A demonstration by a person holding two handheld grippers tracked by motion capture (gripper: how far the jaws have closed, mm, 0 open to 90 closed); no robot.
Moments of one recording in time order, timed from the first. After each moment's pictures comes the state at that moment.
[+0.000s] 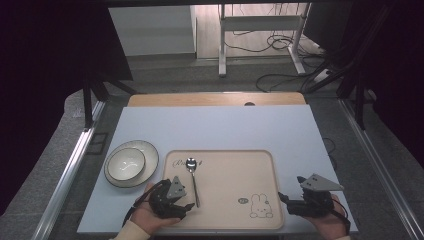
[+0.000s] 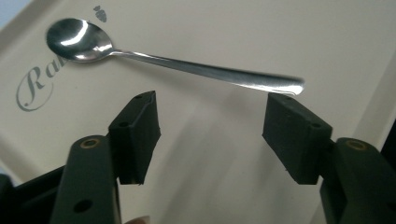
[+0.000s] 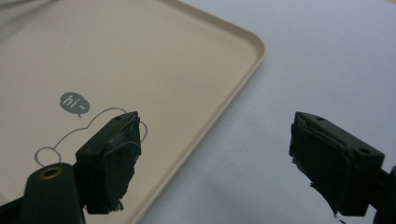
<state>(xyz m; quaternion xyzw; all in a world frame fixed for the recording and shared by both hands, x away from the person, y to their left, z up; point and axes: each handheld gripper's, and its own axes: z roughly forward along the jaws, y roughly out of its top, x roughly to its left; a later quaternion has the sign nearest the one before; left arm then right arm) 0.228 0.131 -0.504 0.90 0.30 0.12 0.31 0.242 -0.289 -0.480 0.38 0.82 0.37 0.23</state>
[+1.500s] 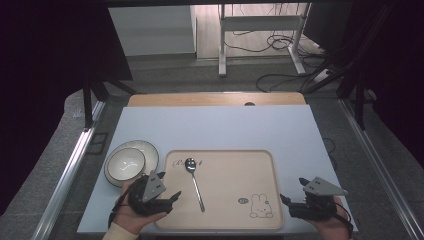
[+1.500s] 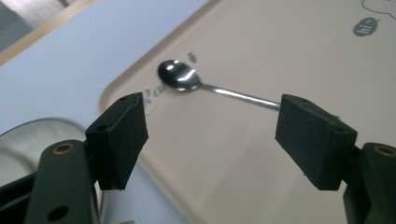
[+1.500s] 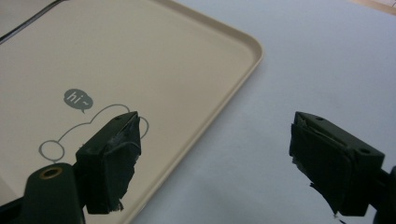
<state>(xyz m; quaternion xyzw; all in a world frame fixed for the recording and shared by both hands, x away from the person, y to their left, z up) 0.203 0.175 -0.472 0.84 0.33 0.26 0.35 0.234 -0.293 -0.479 0.37 0.82 0.38 0.24</state>
